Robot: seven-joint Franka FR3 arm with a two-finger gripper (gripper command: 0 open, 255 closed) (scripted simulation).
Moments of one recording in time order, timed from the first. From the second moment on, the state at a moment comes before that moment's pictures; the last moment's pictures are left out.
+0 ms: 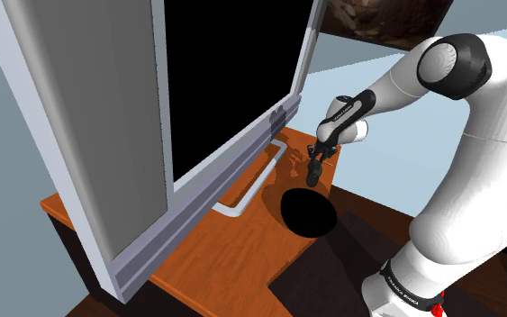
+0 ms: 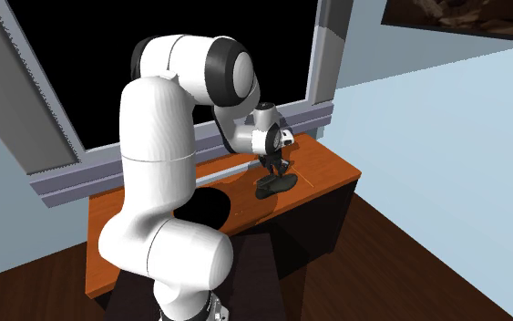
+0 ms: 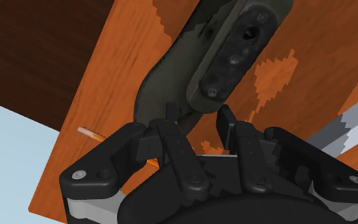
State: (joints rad) arm -0.38 0.30 -0.18 -2.30 -0.15 2.80 0.26
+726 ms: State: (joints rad) arm -0.37 0.19 -0.18 -2.29 -0.15 2.69 0.25
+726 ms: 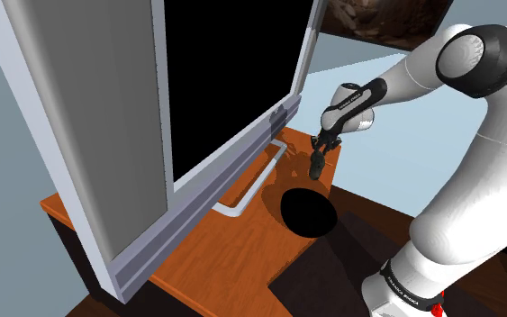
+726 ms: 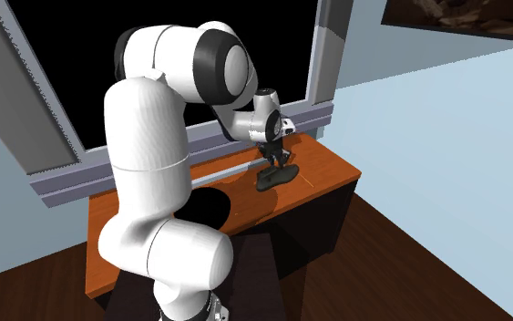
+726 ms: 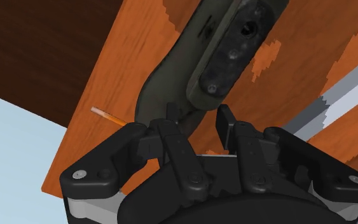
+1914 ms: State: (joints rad) arm -0.37 0.03 -0.18 -2.23 -0.15 2.46 0.23
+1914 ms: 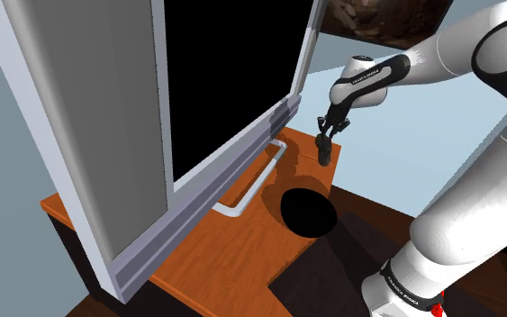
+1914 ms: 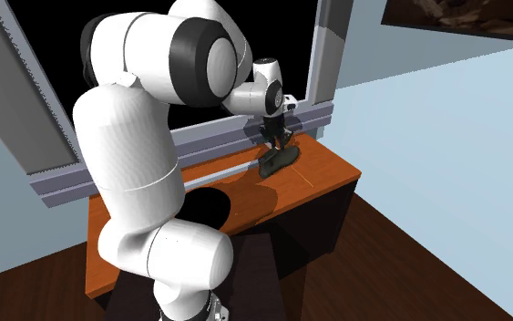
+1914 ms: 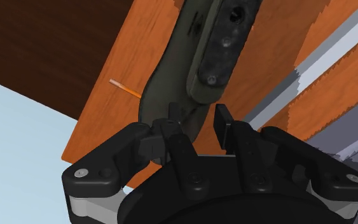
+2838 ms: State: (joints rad) arm -0.32 -0.28 -0.09 -2.44 -0.21 2.34 0.39
